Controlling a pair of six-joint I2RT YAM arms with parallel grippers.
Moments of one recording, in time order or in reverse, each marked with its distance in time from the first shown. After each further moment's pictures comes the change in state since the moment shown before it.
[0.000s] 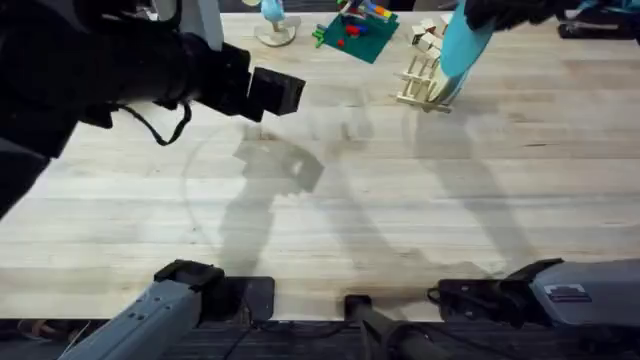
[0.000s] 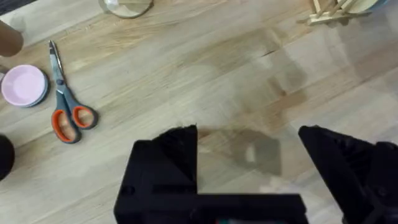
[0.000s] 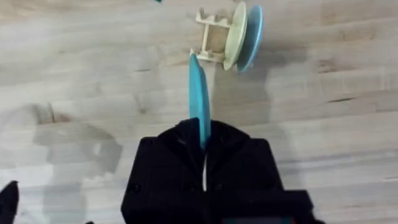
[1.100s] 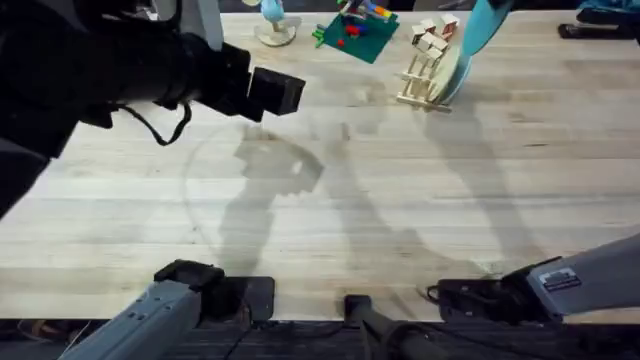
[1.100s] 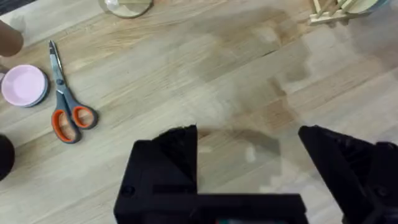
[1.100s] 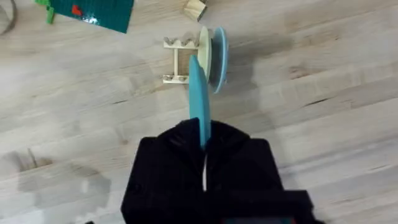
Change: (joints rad) left arm 0.000 0.000 0.000 0.000 0.000 0.000; right arm -0.108 0.146 0.159 -0.046 0.057 0.027
